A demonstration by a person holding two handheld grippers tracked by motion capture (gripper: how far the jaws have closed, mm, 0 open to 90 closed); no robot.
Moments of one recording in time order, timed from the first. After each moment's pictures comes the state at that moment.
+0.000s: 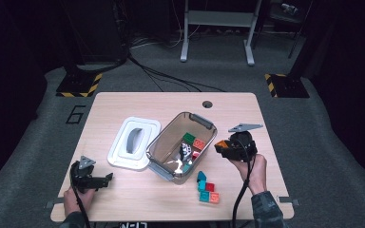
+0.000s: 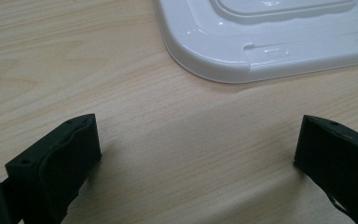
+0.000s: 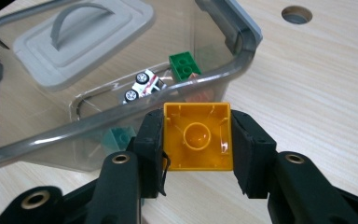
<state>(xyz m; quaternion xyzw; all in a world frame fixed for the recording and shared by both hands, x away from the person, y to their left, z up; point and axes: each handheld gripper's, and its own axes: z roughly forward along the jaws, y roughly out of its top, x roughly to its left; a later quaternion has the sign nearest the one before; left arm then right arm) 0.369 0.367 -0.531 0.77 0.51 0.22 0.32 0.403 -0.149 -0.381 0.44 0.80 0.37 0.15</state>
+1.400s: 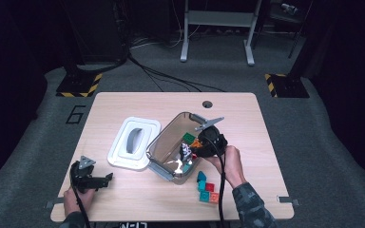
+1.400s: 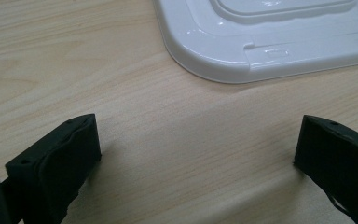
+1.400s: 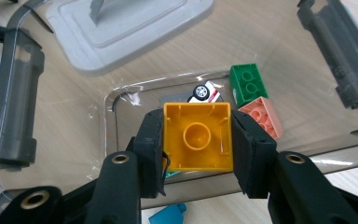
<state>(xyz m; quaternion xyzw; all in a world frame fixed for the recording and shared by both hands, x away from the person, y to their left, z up) 0.369 0.367 -0.531 0.77 0.51 0.22 0.32 0.424 -0.070 -0.384 0.37 0.87 0.32 0.12</state>
